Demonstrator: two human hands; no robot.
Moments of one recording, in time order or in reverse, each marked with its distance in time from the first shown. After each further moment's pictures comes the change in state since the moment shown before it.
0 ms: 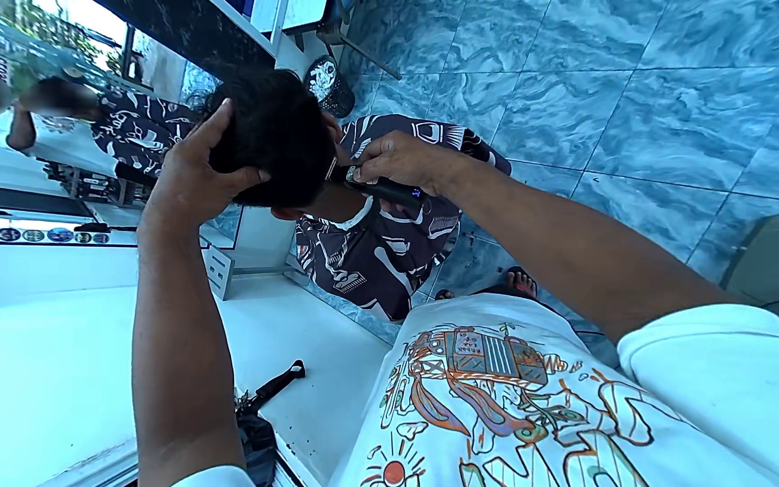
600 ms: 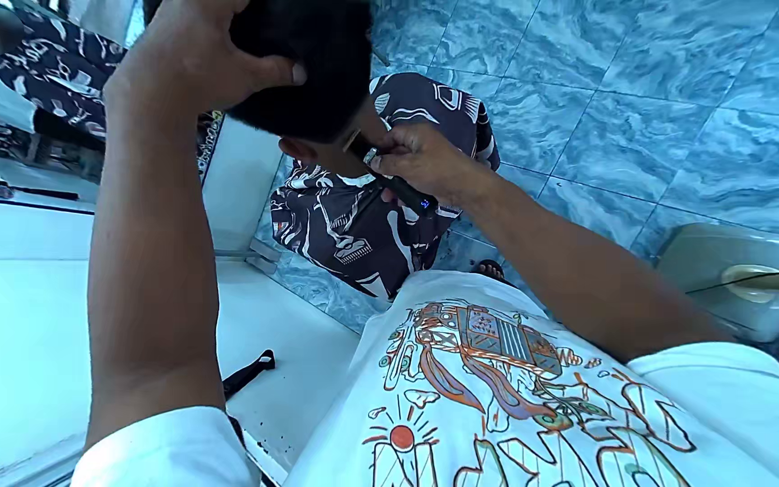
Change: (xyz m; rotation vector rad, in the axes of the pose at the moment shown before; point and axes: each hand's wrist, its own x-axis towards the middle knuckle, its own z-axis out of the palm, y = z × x) left_hand 0.017 -0.004 -0.001 0.047 -0.005 0.124; right_hand -0.020 0.031 0.078 -0.068 0.227 -0.038
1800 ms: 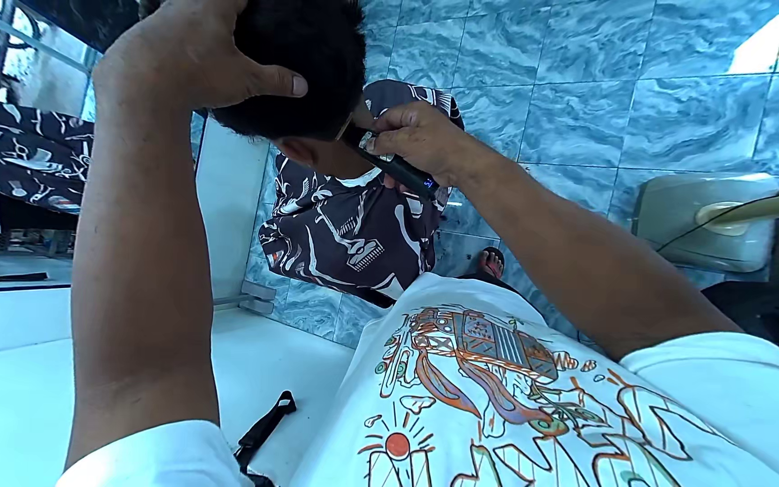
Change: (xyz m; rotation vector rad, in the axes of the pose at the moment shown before) left_hand 0.012 -0.012 -0.004 0.082 -0.085 0.134; right_hand -0.004 -0.012 0.025 0.019 0.236 -0.019
